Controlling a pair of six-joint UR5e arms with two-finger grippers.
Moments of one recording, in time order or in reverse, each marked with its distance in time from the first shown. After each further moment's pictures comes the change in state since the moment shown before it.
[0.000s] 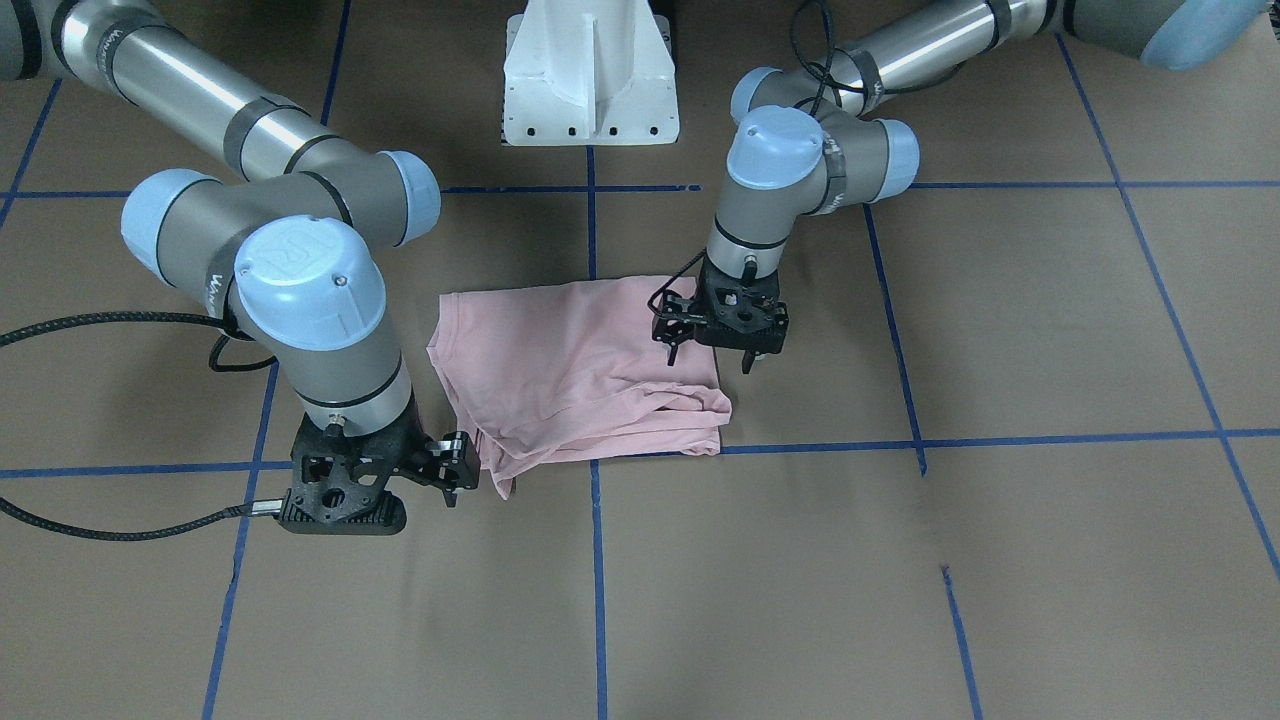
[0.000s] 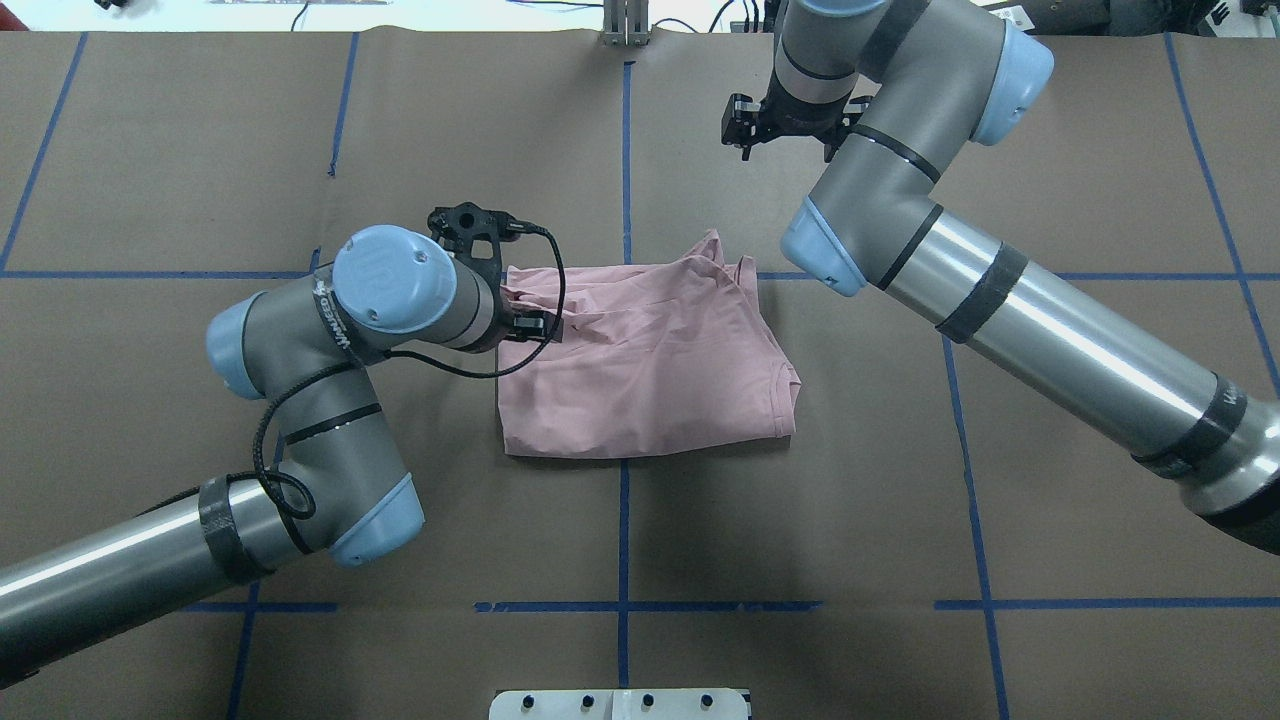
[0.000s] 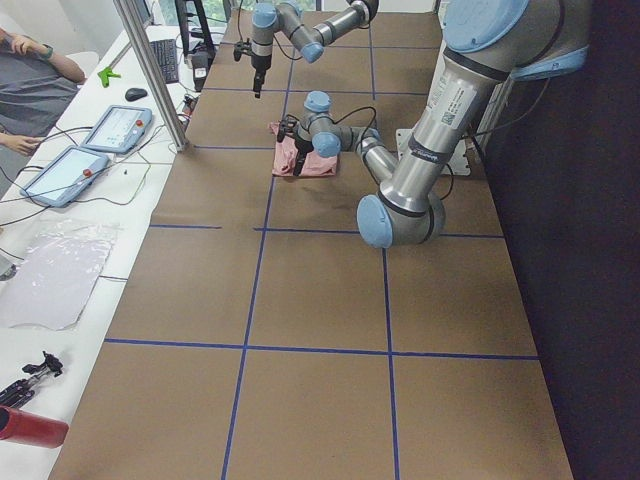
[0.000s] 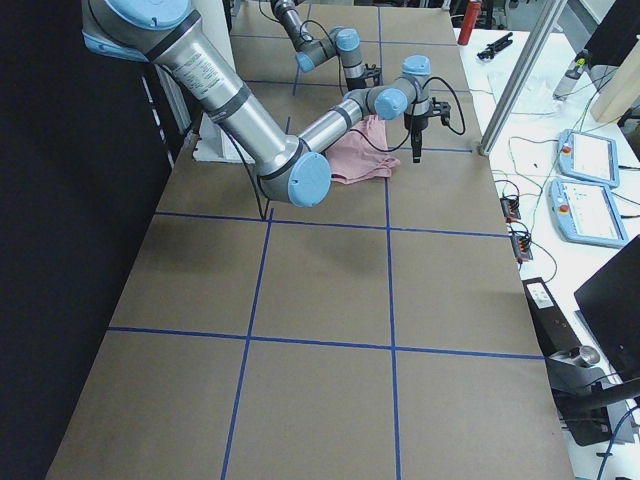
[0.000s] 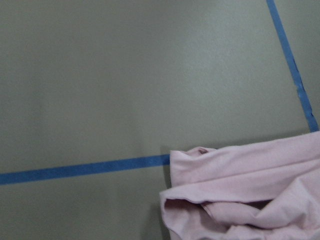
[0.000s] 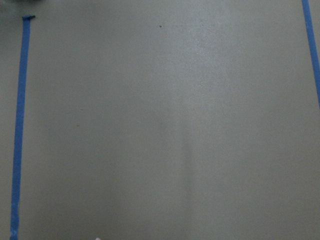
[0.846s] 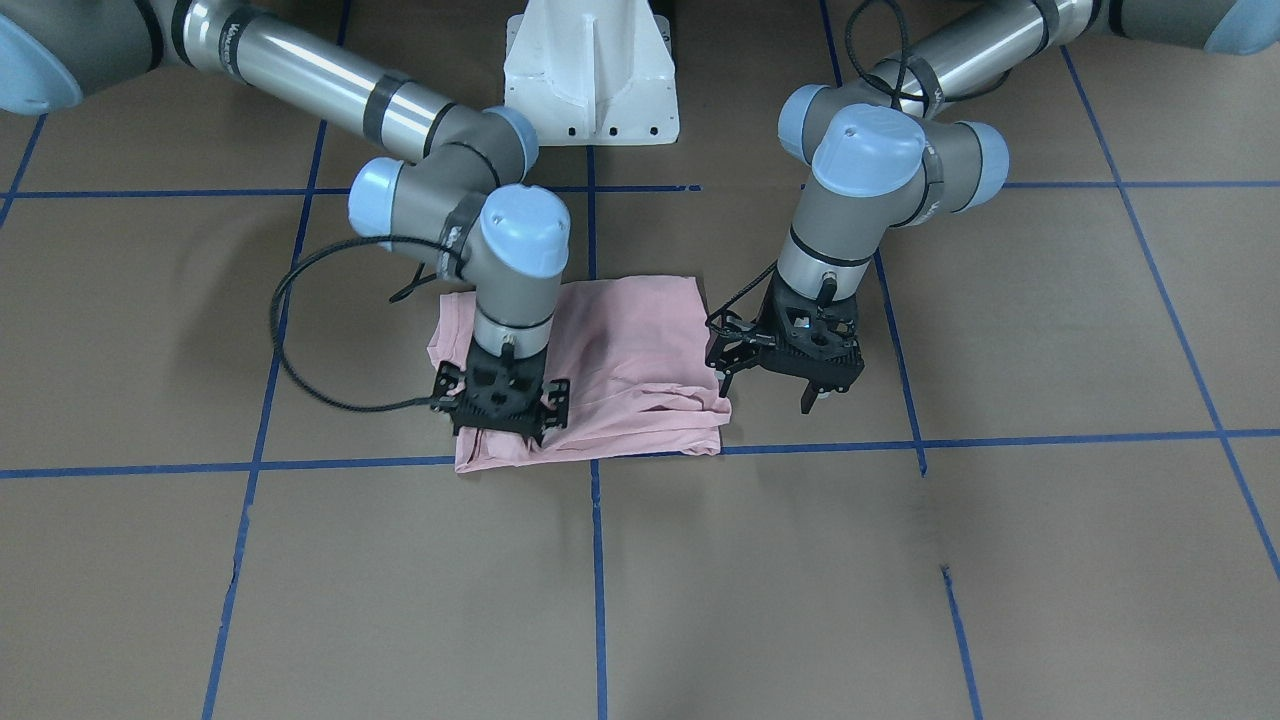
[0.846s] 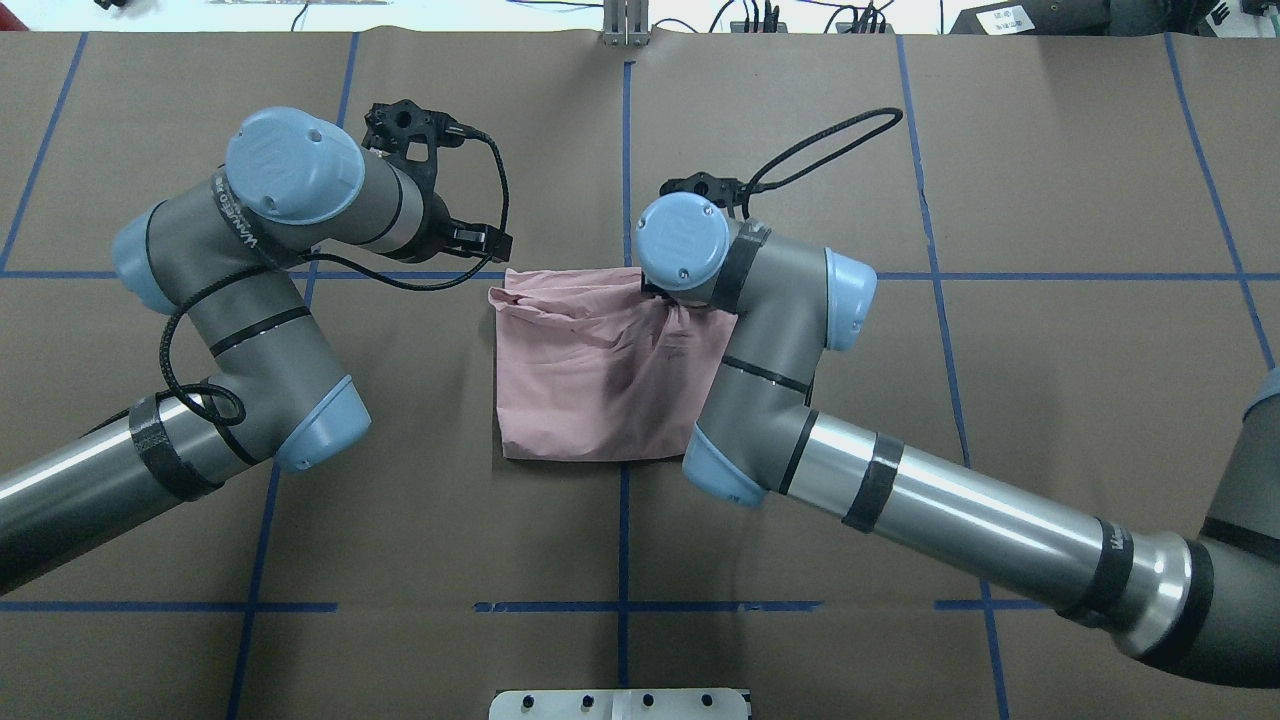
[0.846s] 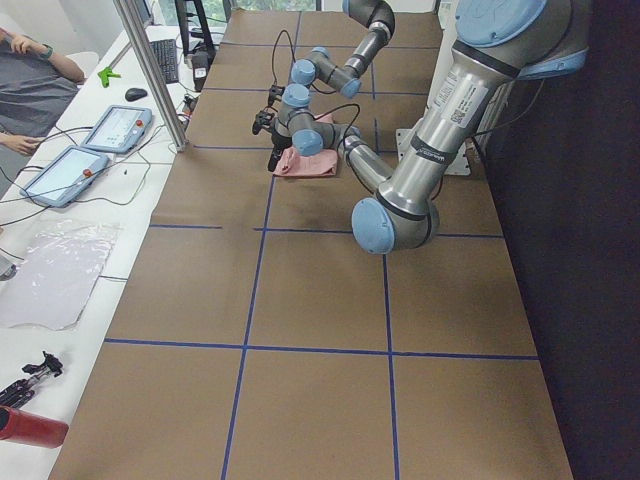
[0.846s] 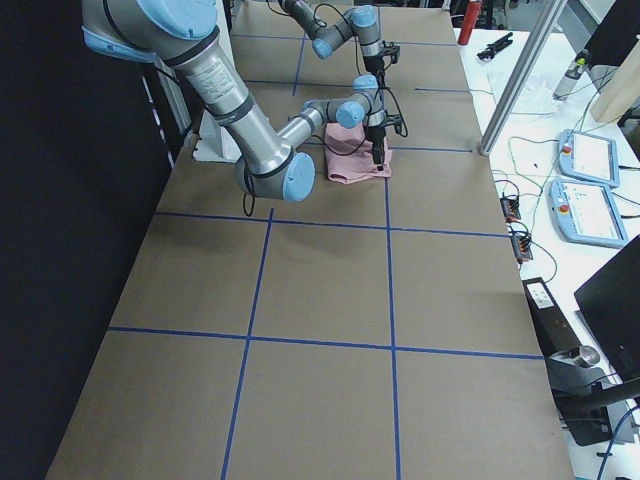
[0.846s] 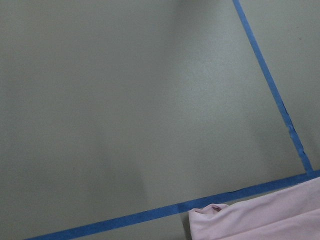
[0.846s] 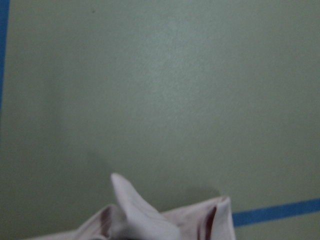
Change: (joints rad) left arm -0.174 0.028 -0.031 -0.040 -0.087 0.188; right arm -0.237 0.030 -0.102 0.002 -0.313 0.225
